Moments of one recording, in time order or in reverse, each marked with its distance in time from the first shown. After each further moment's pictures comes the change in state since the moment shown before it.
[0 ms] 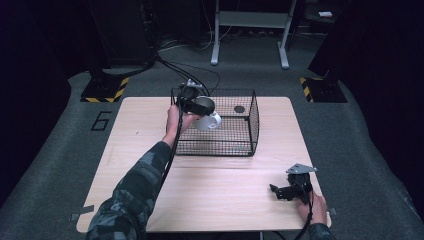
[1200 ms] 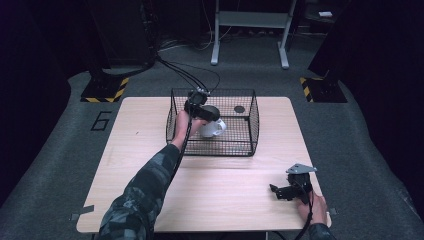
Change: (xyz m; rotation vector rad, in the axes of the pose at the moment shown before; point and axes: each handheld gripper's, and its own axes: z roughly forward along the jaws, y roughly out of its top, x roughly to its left) left arm -0.006 -0.013 0.041 0.107 -0.005 -0.016; right arm 0.000 0.000 0.000 0.005 -0.001 0.005
